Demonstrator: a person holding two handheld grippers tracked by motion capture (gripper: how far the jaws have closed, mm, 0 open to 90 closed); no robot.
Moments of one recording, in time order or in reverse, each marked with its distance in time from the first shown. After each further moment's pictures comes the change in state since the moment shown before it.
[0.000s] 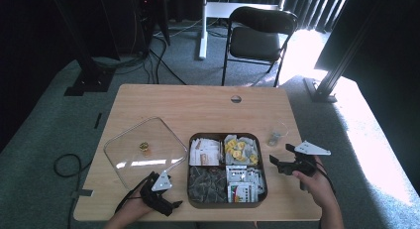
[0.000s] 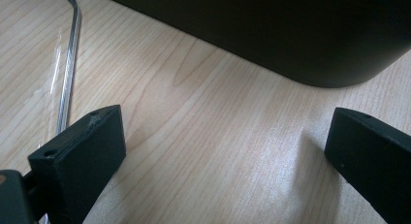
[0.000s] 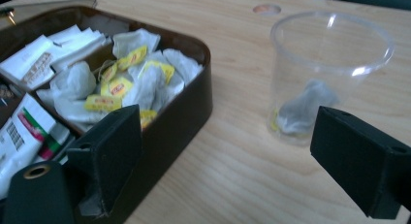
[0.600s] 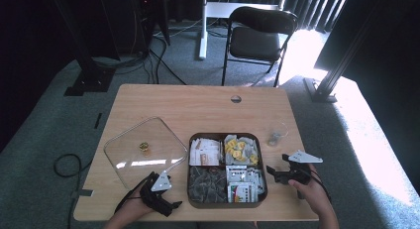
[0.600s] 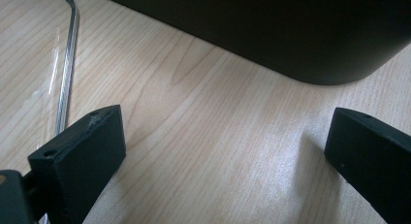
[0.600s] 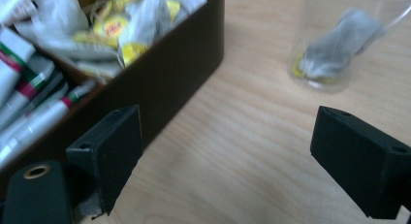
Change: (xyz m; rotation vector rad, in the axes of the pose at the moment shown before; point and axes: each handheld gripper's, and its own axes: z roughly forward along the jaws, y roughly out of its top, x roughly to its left) left arm 0.000 -0.001 -0.001 0.001 -0.007 0.008; right arm 0.007 -0.033 0.012 0.093 0.004 -0.005
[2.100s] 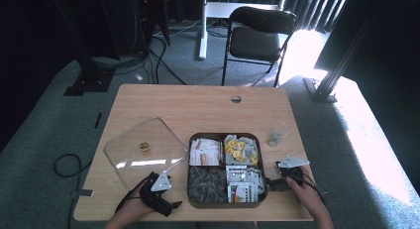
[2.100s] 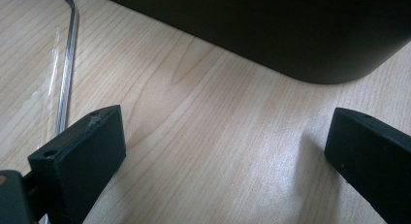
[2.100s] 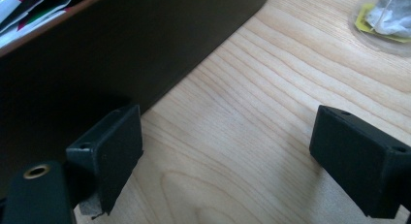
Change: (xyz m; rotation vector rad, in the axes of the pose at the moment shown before) left arm 0.000 0.000 -0.001 0.004 -0.001 0.001; right arm 0.012 -0.012 0.016 0.162 0.047 -0.124
